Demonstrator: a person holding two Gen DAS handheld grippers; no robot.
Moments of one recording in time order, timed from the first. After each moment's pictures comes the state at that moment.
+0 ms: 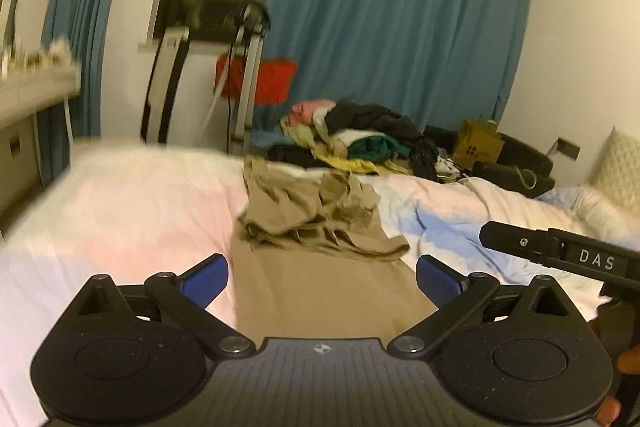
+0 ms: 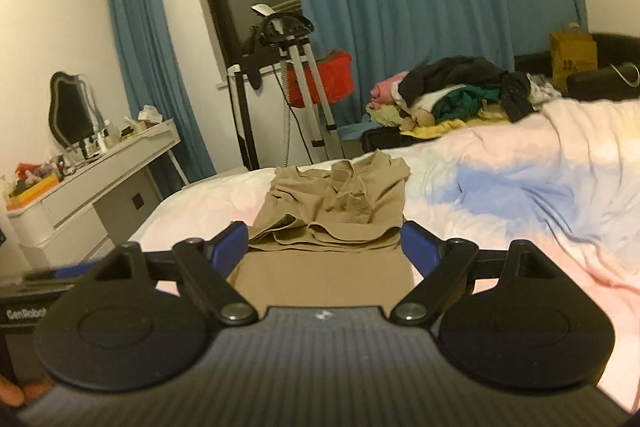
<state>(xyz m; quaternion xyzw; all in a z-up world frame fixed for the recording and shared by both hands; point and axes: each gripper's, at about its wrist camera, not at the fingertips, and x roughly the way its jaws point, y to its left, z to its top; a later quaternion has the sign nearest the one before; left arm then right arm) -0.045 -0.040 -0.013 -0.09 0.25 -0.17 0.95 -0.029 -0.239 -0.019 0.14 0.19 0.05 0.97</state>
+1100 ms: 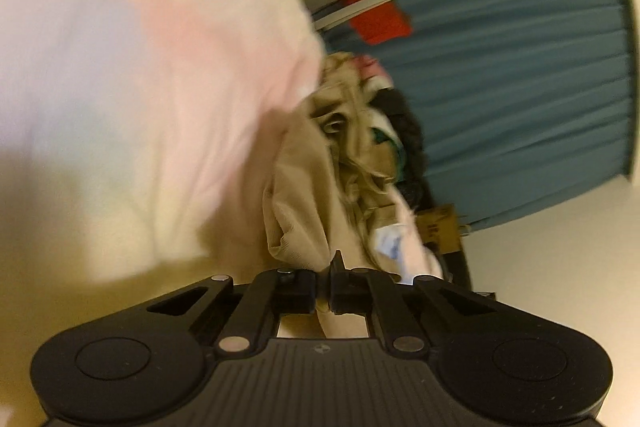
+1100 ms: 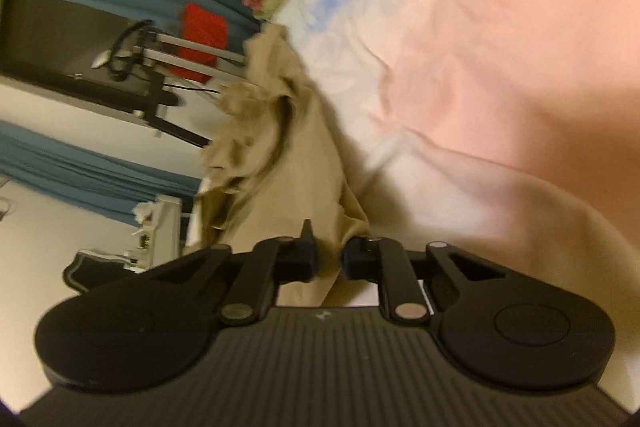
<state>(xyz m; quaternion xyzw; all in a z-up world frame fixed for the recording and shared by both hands) 0.029 0.036 -0.127 -0.46 0.32 -0.15 0.81 0.032 -0.300 -0.152 0.54 0.29 0.02 0.79</state>
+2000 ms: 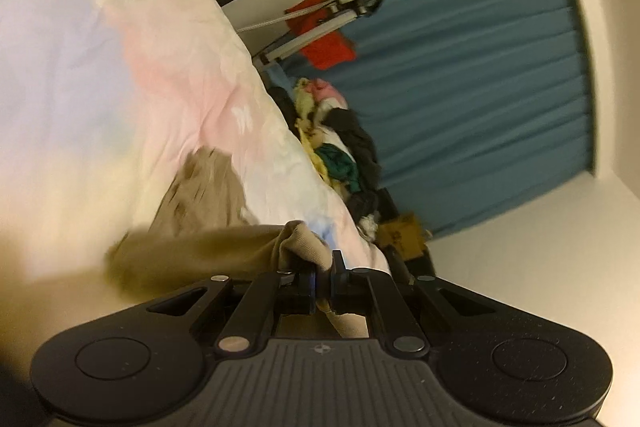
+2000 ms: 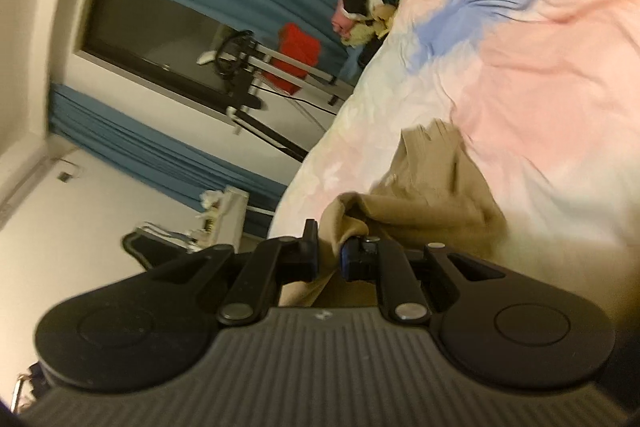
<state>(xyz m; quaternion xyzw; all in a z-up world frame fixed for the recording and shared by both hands) -0.064 0.004 -0.012 -0.46 0.29 -0.14 0.83 -0.094 -0.308 -0.046 0.51 0.24 0.07 0.82</state>
